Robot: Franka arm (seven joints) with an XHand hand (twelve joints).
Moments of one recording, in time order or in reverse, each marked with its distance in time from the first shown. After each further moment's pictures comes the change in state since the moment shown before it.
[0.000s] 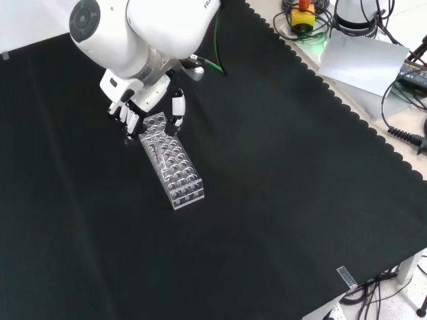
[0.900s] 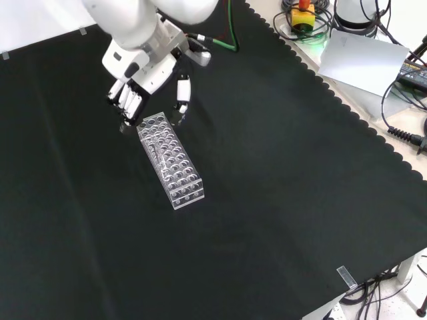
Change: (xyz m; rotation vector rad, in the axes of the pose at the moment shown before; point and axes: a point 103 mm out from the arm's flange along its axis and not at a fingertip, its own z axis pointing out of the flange) arm 0.010 -0.027 -0.032 -0.102 0.067 -0.055
